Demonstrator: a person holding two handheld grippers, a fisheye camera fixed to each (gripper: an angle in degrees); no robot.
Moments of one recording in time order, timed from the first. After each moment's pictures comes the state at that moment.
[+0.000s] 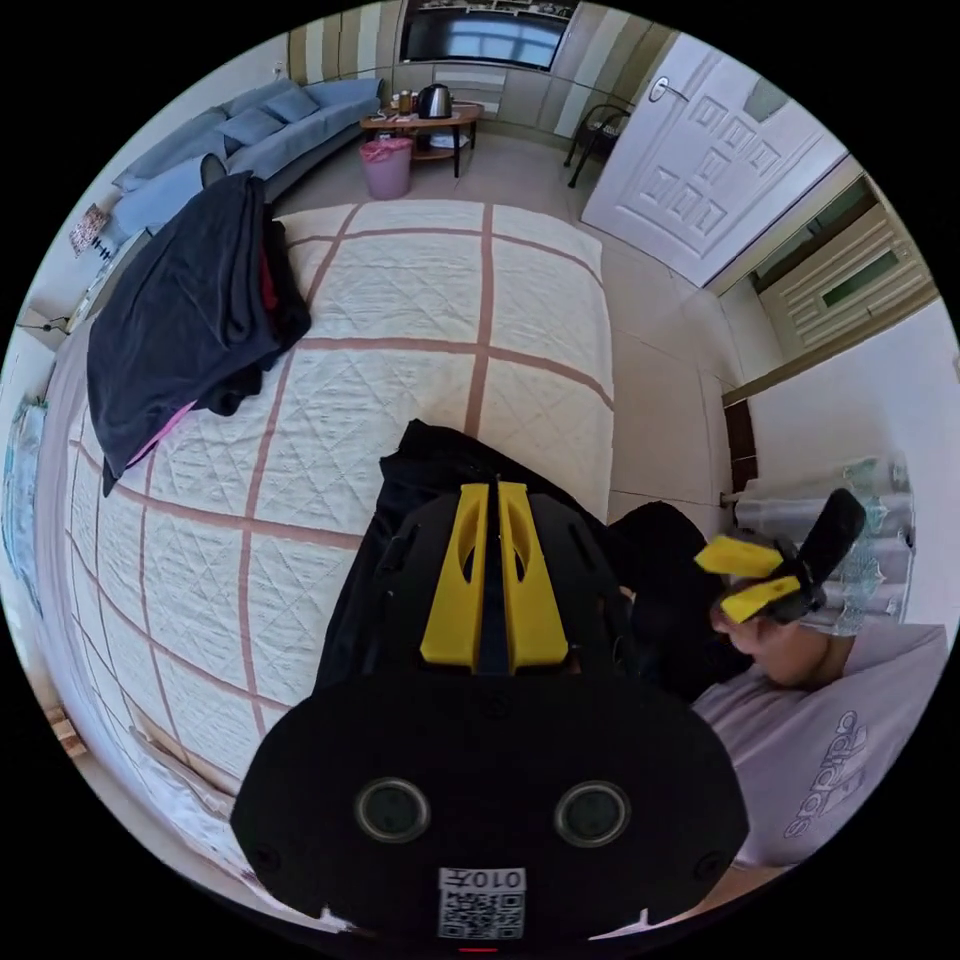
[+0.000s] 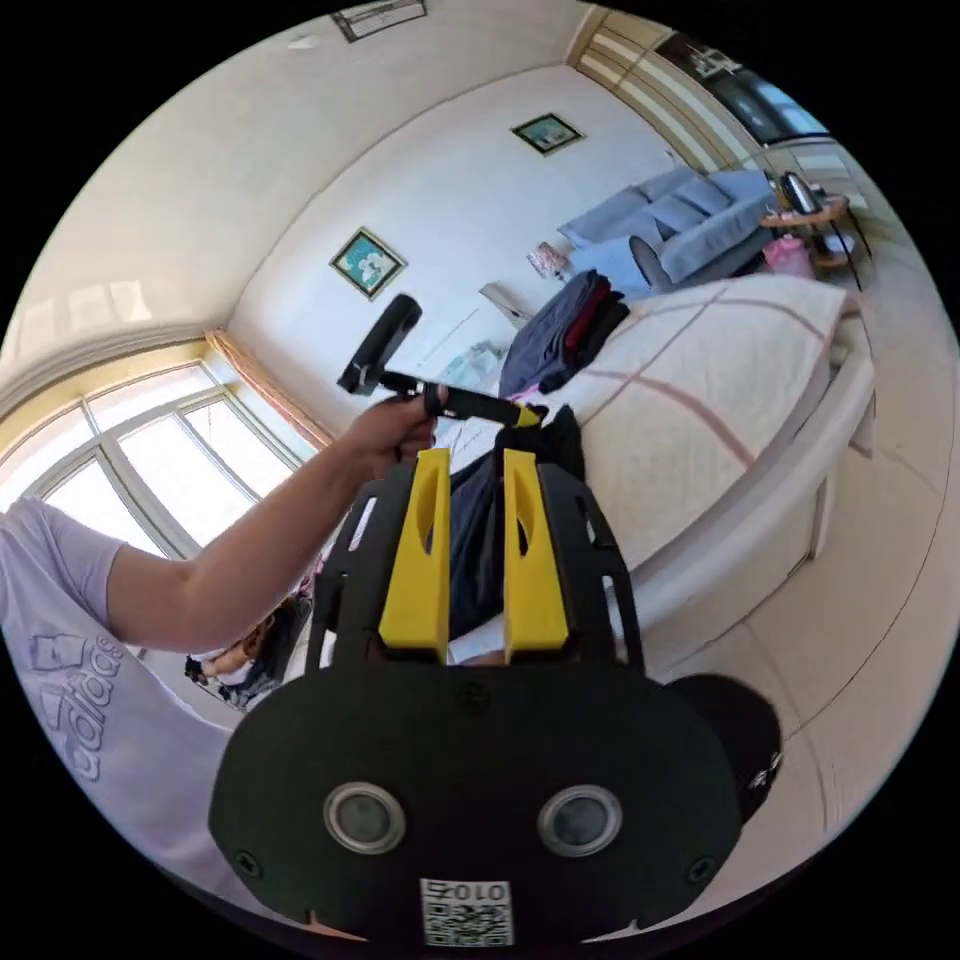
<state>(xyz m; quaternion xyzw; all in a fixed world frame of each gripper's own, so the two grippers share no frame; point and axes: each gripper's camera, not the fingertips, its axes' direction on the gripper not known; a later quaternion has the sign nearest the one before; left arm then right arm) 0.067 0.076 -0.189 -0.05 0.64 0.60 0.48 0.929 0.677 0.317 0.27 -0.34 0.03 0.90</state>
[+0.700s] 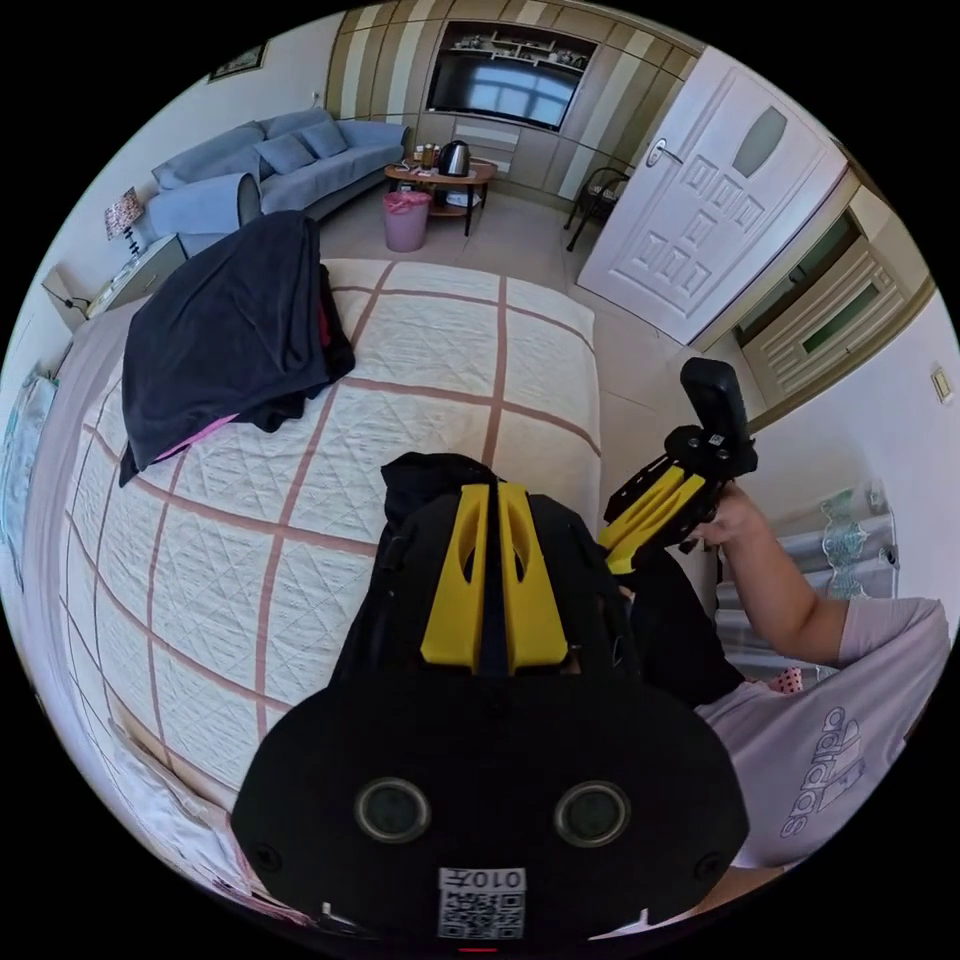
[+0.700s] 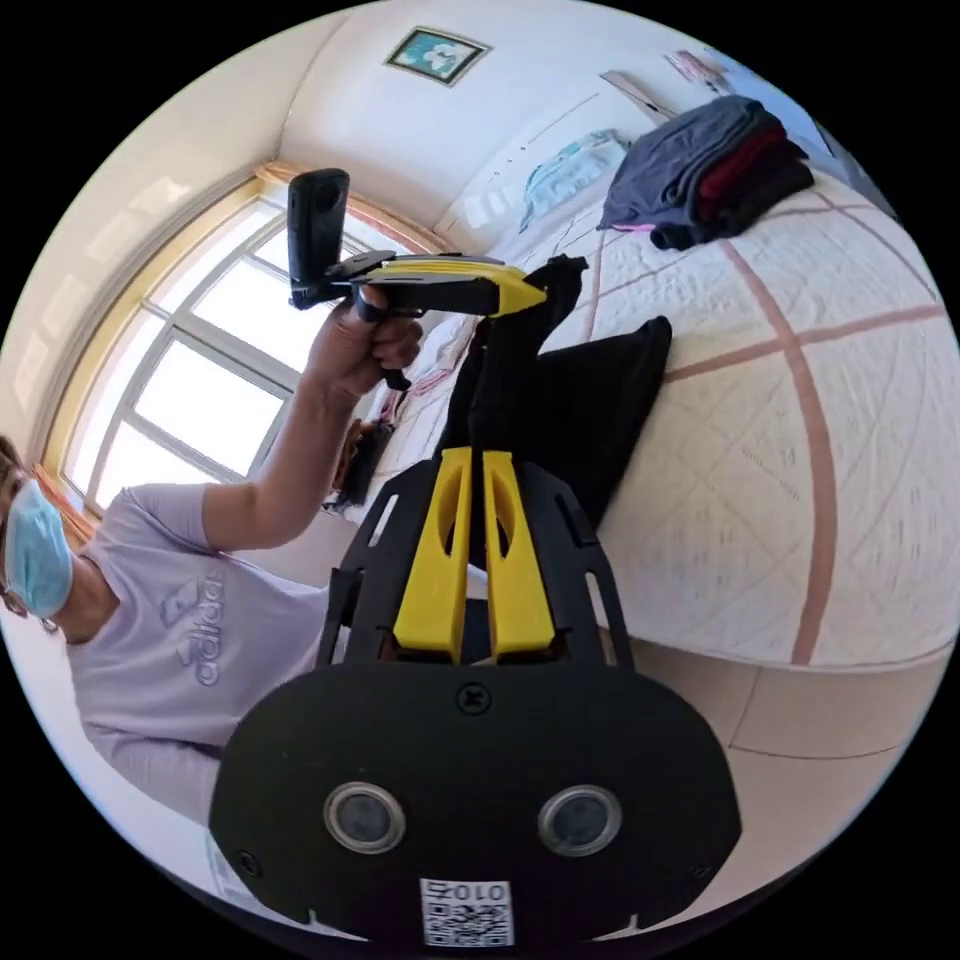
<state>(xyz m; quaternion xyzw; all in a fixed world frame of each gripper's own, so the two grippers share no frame) 0.055 0.033 -0.158 -0.03 0.68 0.54 0.49 0.943 0.474 0.375 -0.06 -0.48 -0.16 0.86</state>
